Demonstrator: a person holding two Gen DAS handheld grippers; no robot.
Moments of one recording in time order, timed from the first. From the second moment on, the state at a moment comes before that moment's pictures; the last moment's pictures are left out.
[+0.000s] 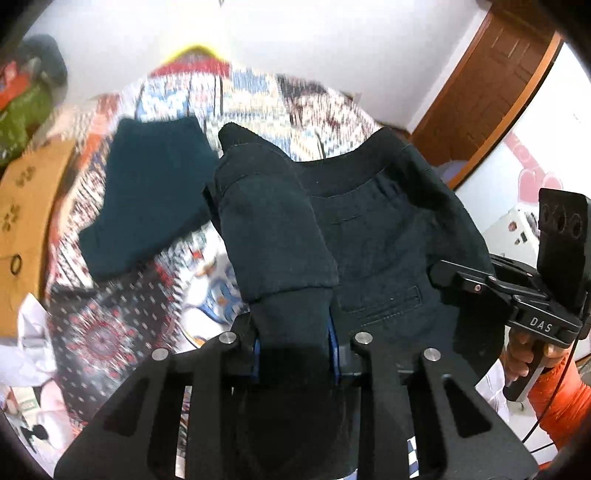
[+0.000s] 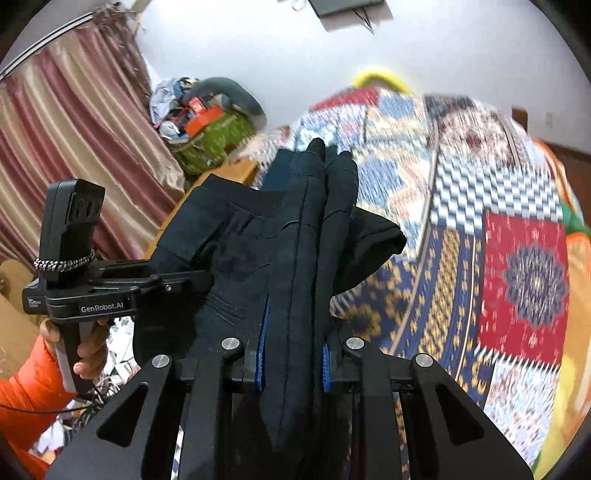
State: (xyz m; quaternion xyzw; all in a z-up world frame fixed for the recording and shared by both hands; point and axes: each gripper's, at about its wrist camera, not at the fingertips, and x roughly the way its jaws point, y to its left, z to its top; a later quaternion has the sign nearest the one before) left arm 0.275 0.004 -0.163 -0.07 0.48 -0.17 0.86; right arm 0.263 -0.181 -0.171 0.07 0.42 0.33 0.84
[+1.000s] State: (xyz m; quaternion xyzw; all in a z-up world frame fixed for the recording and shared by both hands) left arm 0.479 0.173 -0.190 -0.06 0.41 -0.05 0.91; right arm 0.478 -0.002 -0.186 0.01 0.38 0.37 0.85
